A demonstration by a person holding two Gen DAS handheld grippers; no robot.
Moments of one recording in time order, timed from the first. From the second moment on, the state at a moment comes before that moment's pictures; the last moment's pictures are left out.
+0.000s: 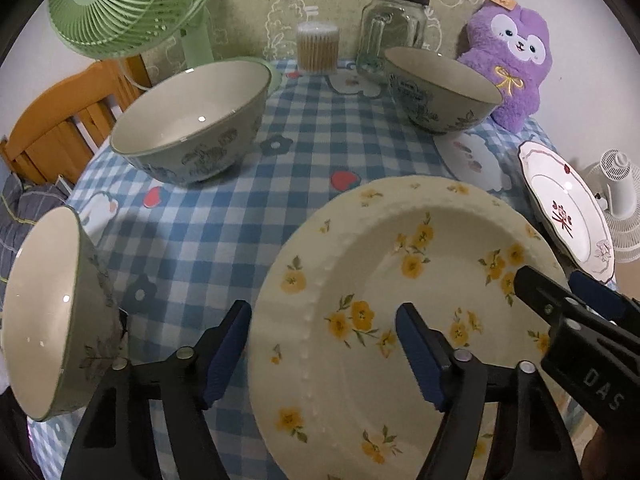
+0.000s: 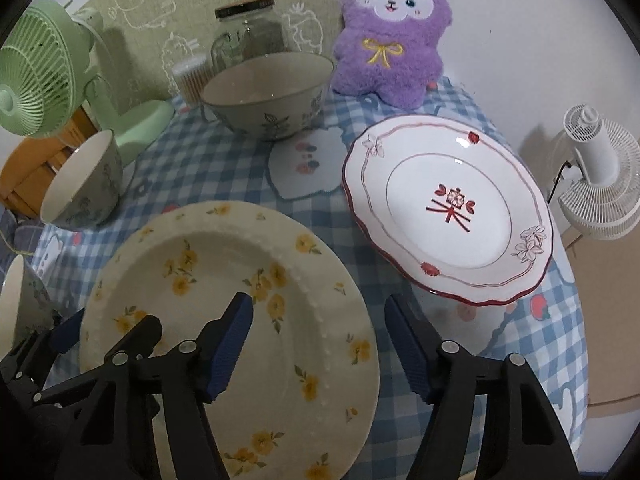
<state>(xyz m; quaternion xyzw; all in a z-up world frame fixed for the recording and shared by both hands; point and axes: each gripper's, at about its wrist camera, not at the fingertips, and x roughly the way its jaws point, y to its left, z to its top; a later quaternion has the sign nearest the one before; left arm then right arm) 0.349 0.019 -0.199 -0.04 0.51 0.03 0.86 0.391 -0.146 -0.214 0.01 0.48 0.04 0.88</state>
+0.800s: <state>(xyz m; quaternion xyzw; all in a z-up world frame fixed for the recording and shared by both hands) 0.350 0.035 -0.199 -0.07 0.53 0.02 0.84 0.398 -0.144 -0.224 -0.01 0.52 0.05 0.85</state>
